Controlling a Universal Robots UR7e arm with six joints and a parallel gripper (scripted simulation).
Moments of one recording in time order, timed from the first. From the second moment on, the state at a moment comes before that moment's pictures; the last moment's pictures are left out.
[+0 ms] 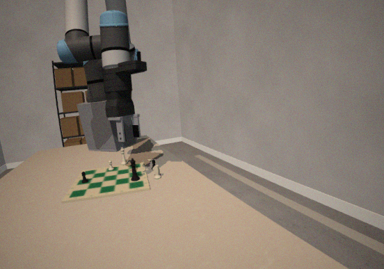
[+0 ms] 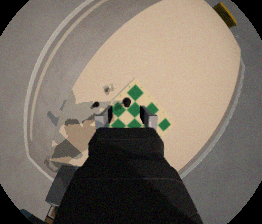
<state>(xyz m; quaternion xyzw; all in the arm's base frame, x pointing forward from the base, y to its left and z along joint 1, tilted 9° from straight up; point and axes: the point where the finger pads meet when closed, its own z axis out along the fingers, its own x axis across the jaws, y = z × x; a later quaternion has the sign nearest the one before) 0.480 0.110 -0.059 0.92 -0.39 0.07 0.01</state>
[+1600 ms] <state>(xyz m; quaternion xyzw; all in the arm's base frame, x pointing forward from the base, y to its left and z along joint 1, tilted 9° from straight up) 0.459 0.142 -0.072 1.00 -0.06 0.06 0.04</state>
